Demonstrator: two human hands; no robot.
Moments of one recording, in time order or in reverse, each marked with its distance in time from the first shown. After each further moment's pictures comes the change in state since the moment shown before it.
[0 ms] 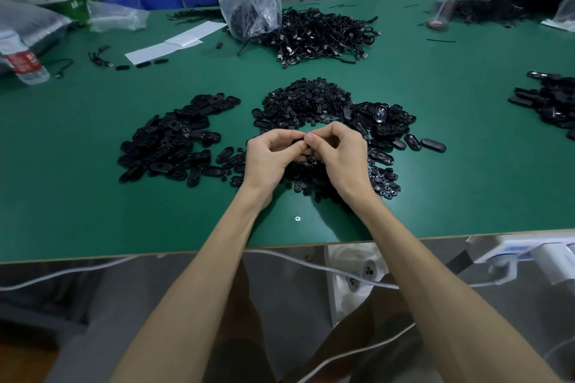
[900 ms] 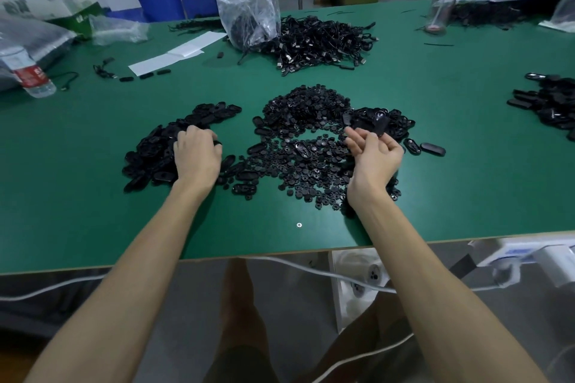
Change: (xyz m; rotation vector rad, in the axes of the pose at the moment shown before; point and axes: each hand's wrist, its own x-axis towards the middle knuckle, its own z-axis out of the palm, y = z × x) left_hand 0.049 0.012 -0.107 1.368 0.263 0.003; right_hand 0.015 0.007 -0.008 0.880 0.627 0.406
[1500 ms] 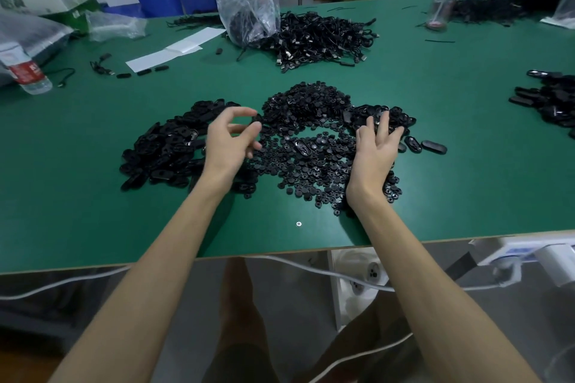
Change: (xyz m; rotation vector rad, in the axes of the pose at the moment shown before) left_hand -0.025 0.049 -0.013 -1.047 -0.126 -0.052; right_hand -0.007 0.000 0.000 -0.239 -0.128 -0.122
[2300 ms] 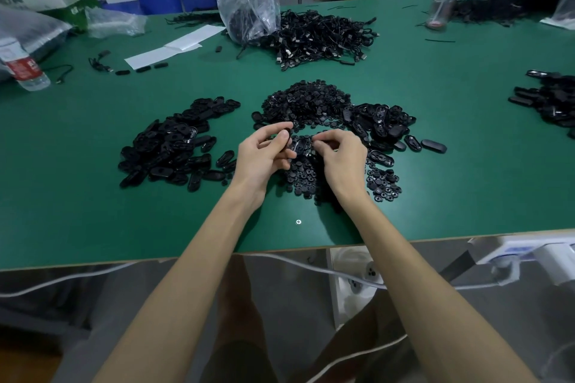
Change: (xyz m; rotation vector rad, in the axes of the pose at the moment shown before) left_hand -0.028 -0.007 0.046 -0.481 -0.151 -0.217; right_hand -0.006 0.011 0.009 -0.861 -0.318 -0.261
